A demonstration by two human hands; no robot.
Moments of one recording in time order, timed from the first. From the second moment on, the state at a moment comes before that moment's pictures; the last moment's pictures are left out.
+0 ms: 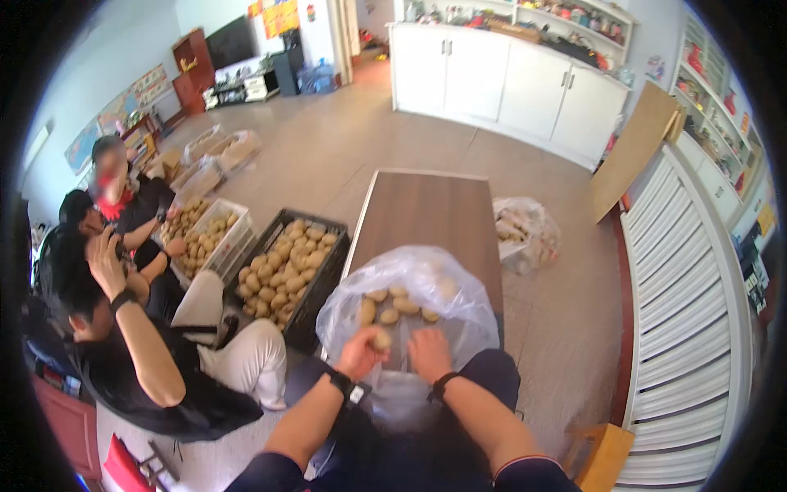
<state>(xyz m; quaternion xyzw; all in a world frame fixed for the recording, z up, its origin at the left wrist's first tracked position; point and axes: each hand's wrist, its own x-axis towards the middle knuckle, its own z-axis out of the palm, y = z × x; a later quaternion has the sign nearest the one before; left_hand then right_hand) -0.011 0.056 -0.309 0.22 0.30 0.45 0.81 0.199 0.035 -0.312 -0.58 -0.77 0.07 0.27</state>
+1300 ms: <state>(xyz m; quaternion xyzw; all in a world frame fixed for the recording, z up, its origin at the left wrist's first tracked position) -0.135 0.124 -0.303 0.04 0.39 0.72 0.58 0.201 0.033 -0.338 -0.67 -0.71 0.17 0.11</state>
